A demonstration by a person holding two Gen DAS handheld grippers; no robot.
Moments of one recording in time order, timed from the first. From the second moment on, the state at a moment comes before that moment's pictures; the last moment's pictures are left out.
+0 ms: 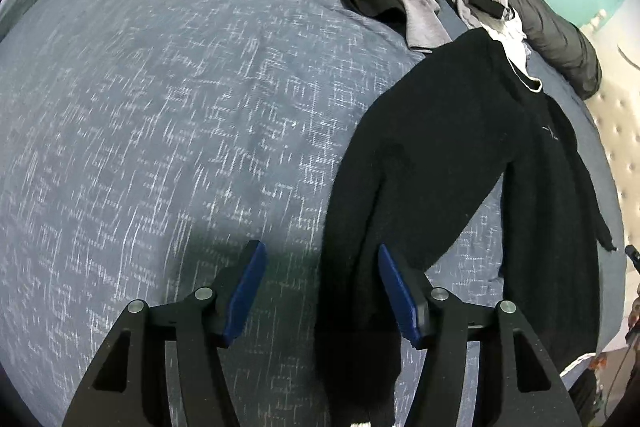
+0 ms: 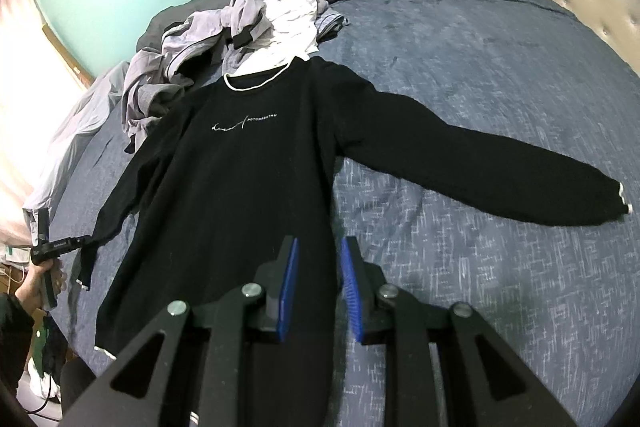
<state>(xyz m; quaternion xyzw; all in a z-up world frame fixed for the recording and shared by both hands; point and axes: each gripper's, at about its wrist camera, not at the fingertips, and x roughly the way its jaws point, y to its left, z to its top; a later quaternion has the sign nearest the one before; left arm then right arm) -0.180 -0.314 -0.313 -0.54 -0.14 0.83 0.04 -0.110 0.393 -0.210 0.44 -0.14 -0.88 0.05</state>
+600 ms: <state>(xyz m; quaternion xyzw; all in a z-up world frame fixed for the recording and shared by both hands) -0.161 -0.334 -0.313 -0.53 -0.16 0.83 0.02 -0.099 0.379 -0.190 0.43 -0.13 -0.89 0.07</state>
